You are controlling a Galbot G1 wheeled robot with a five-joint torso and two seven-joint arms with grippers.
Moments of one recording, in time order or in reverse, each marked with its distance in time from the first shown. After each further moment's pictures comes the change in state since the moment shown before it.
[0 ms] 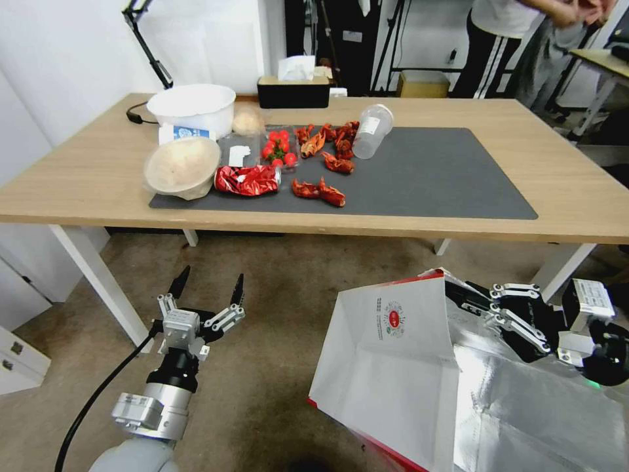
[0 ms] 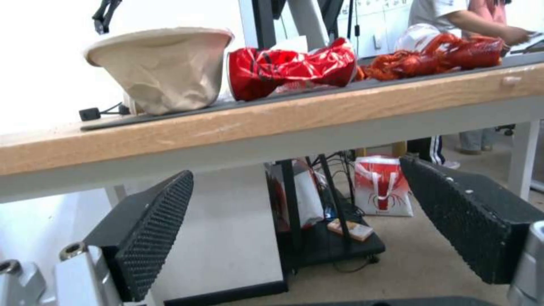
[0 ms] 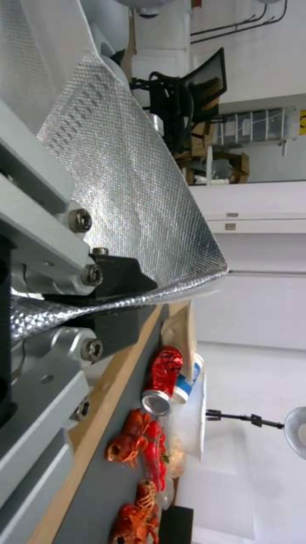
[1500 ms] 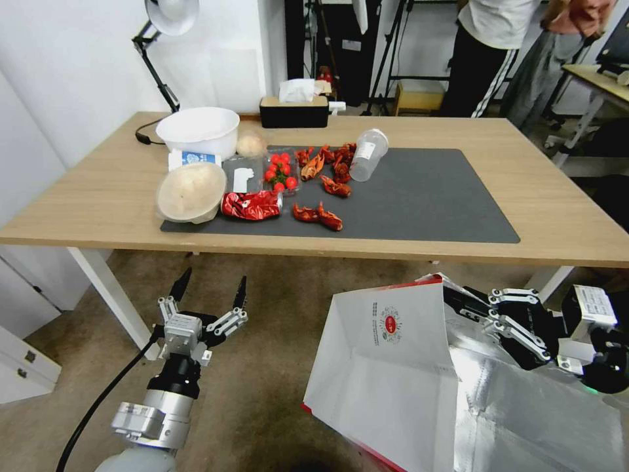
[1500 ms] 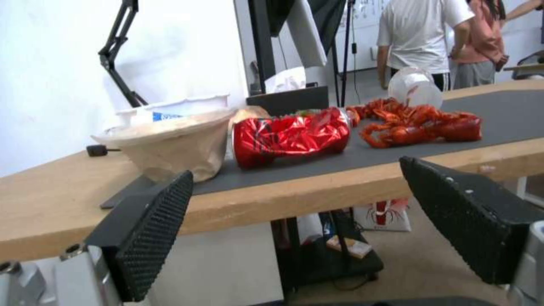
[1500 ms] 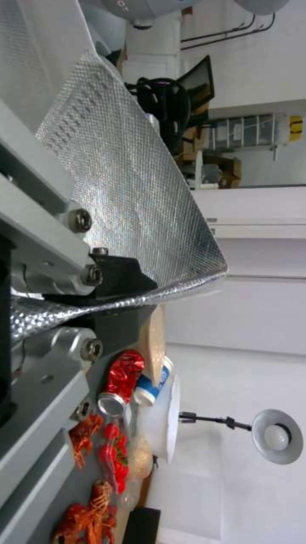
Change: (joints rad) left arm 0.027 -0.010 0.012 -0.019 0.028 -0.019 -0.002; right arm -0.007 0.013 -0.002 0.020 0.001 0.003 -0.002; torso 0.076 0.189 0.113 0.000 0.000
